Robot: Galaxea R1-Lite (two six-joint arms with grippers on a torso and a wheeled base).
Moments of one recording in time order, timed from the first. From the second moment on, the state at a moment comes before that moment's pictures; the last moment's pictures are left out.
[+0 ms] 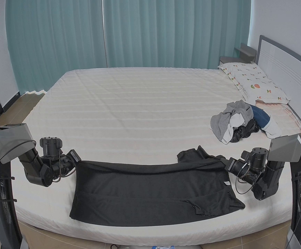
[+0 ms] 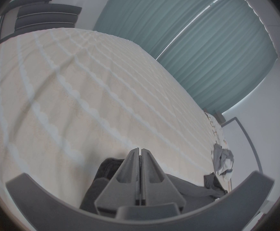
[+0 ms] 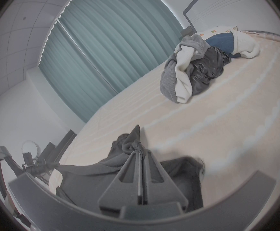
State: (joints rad) left arm 0.03 2.35 -0.83 -0.96 -0.14 -0.71; right arm 0.08 2.53 -0.70 -1.52 0.26 0.53
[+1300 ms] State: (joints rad) left arm 0.04 2.38 -0.36 -1.31 -0.19 -0.52; right arm 0.04 2.52 -0.31 -1.55 0.28 0.38
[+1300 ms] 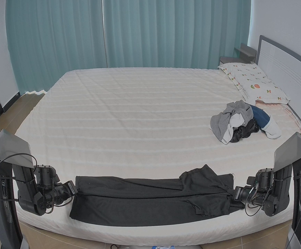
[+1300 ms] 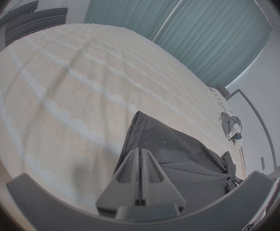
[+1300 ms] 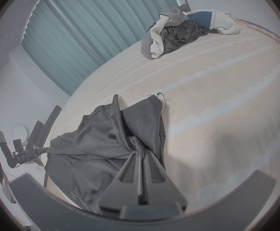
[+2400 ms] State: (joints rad) left arm 0.04 2.37 -0.53 -1.30 -0.16 -0.69; right arm 0.01 2.44 -0.38 -1.55 0.31 0.71
